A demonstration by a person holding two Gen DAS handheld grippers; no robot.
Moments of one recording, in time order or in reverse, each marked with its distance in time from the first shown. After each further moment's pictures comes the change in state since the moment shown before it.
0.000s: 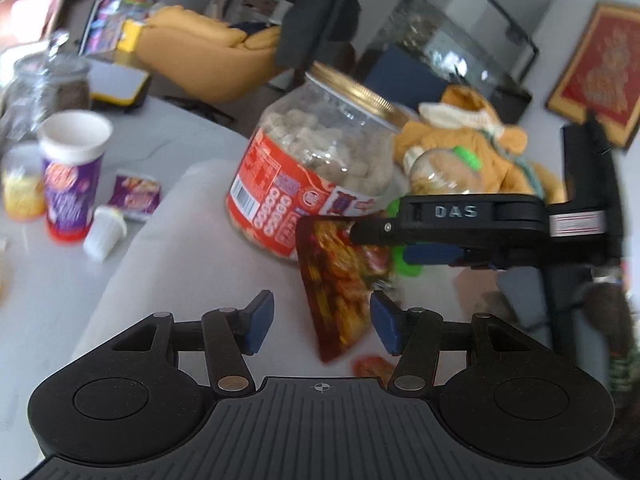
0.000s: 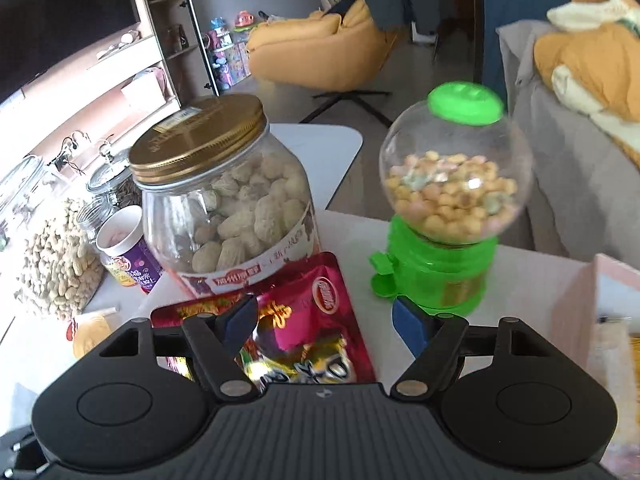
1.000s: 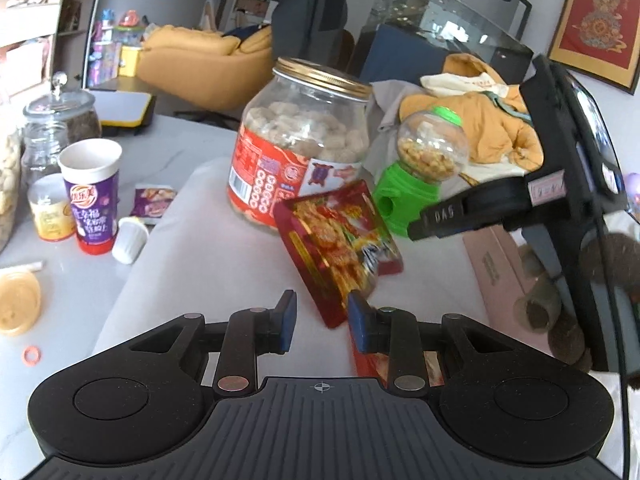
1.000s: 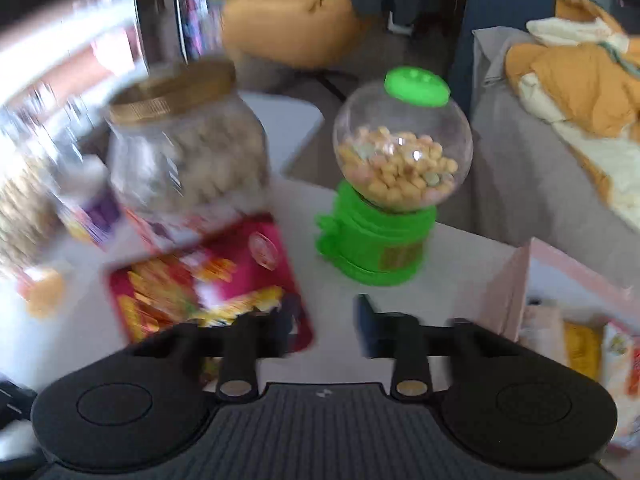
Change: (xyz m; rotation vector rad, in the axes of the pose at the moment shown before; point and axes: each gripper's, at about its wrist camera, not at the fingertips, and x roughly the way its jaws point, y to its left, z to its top) left arm -0.023 -0.035 -0.016 0.117 0.017 0.106; right arm -0.022 0.009 -0.014 -0.143 0.056 -0.276
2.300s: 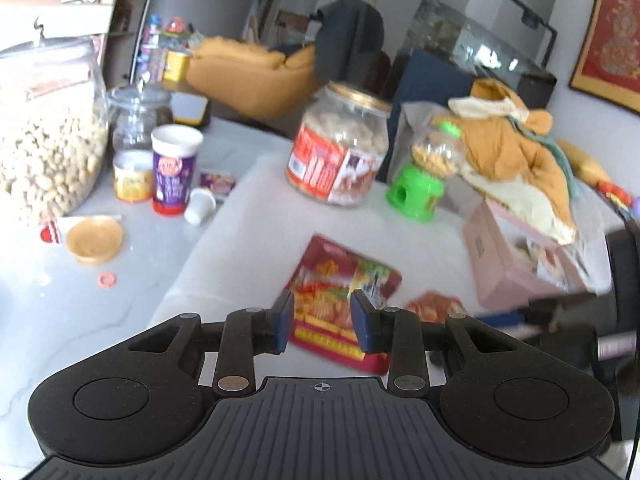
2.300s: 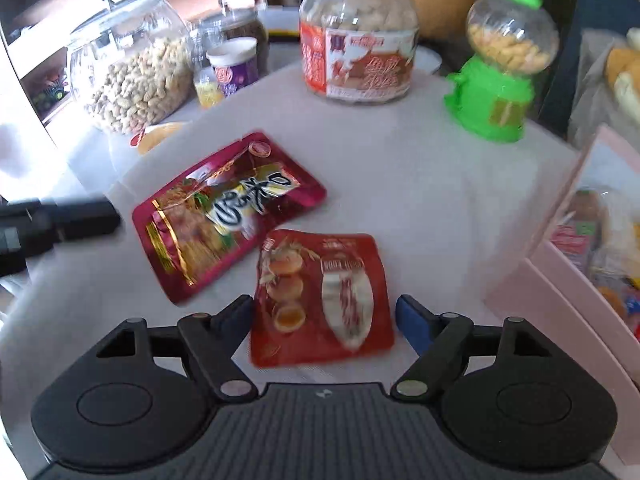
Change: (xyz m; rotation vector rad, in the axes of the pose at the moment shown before) left arm -0.114 -0.001 -0.054 -0.074 -0.064 0.091; right arm -0.074 0.007 -0.139 -0.216 0.038 0.309
